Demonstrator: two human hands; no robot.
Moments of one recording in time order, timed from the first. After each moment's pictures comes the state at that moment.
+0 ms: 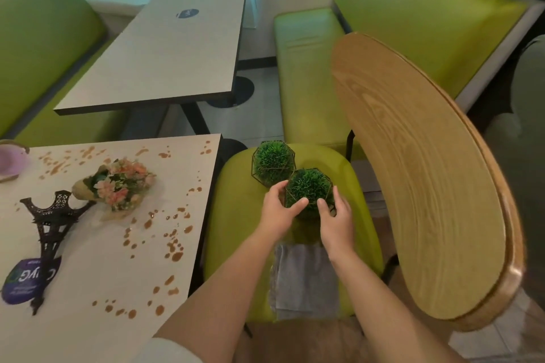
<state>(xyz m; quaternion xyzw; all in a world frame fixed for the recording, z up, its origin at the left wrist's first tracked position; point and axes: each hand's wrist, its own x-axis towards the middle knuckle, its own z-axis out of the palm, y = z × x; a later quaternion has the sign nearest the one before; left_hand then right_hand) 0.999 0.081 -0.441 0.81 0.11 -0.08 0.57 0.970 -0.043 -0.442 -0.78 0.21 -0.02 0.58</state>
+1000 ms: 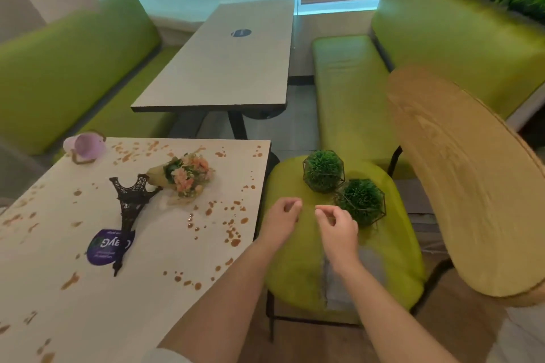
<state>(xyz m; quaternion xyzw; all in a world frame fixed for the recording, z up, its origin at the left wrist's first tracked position) 0.940 0.180 -0.391 0.82 0.15 -0.08 0.54 0.919 0.054 -0.398 -0.83 0.12 -0.01 0.54</state>
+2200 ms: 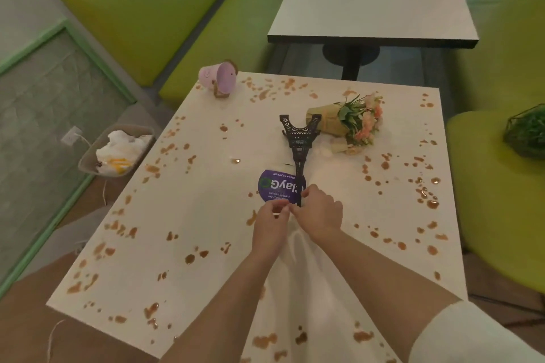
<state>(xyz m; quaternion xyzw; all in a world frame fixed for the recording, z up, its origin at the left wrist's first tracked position) 0.776 0.602 -0.457 0.77 0.34 0.01 0.55 0.842 0.513 -0.459 -0.96 -0.02 0.15 0.24</state>
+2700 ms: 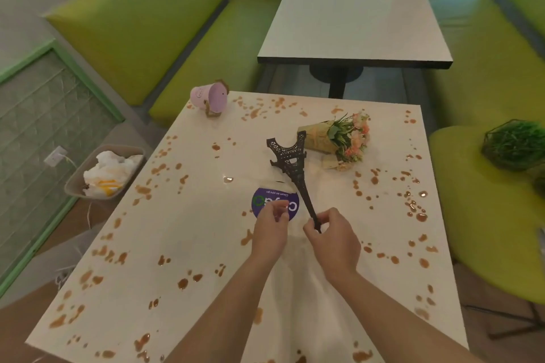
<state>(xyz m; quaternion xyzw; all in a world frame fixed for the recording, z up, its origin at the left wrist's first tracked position) 0.802 0.603 -0.445 0.79 0.29 0.01 0.54 0.807 0.478 -0.443 -0.92 0.07 0.03 0.39</state>
